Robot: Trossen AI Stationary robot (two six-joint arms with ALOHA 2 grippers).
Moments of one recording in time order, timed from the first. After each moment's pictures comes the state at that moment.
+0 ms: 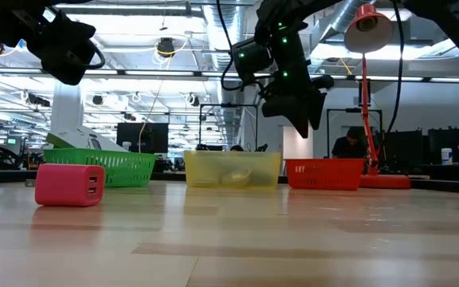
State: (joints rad) left arm -0.61 0.99 0.24 0.59 -0.34 -0.33; right arm -0.28 2.08 1.80 -1.53 0.43 0.59
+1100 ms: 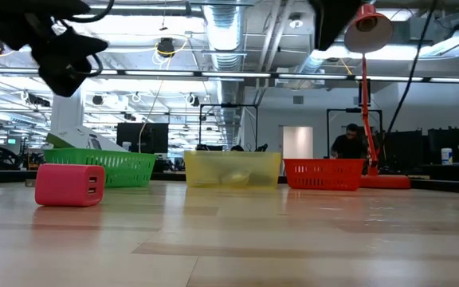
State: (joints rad) left arm -0.59 0.99 0.25 0.57 -0.43 -0.57; right arm 0.29 1.81 1.79 -1.56 0.52 0.30
